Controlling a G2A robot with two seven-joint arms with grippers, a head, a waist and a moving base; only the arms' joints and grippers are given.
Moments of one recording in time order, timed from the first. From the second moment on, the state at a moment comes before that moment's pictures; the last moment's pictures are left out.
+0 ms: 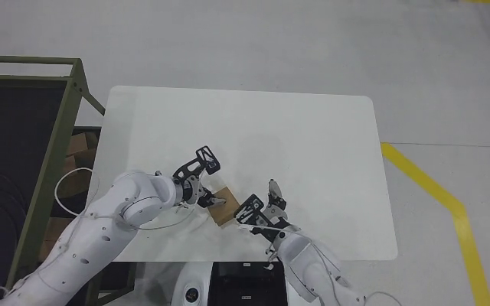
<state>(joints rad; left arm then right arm) 1.34 -0.79 -1.12 -1.96 0.81 -0.32 -0.91 -1.60 -1.27 0.84 -2.01 -1.76 -0.03 0.59</state>
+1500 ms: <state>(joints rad) 1.27 -0.79 -1.15 -1.83 0.45 -0.56 -1.08 -1.64 -1.30 0.80 -2.01 -1.90 0.00 0.59</state>
